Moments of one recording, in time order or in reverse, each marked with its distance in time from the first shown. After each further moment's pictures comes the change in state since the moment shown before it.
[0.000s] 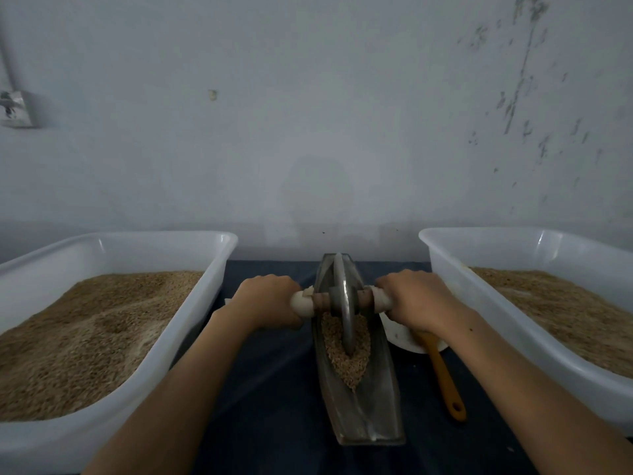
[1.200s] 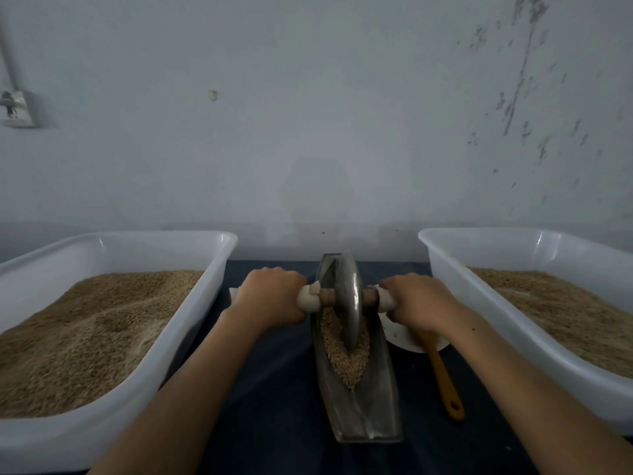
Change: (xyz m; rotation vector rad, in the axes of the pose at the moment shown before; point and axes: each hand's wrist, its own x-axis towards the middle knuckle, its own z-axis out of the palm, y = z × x) left_hand 0.002 0.009 0.001 0.184 0.178 0.023; right_hand -0.001 0.007 0.005 0.068 -0.071 0.058
